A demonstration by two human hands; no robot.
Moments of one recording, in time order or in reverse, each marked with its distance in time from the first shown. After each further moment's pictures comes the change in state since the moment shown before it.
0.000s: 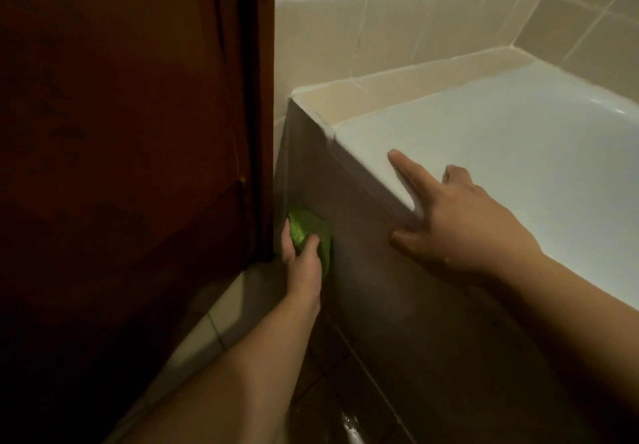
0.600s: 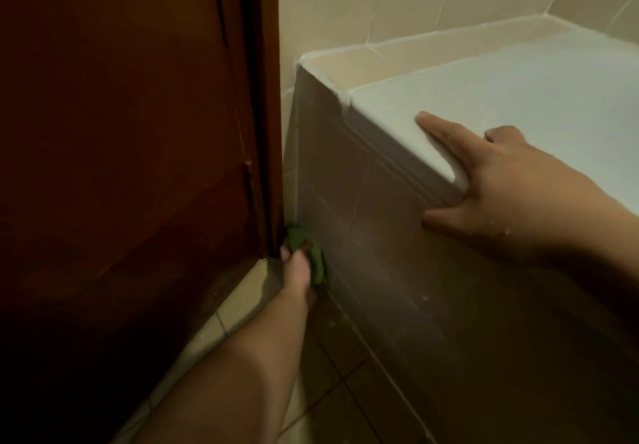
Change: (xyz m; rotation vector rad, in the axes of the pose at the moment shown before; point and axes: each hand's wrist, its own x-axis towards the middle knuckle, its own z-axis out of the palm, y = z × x) left_hand 0.098 -0.066 -0.031 -0.019 0.045 -0.181; right_hand 0.003 0.001 0.003 0.028 0.019 0.012
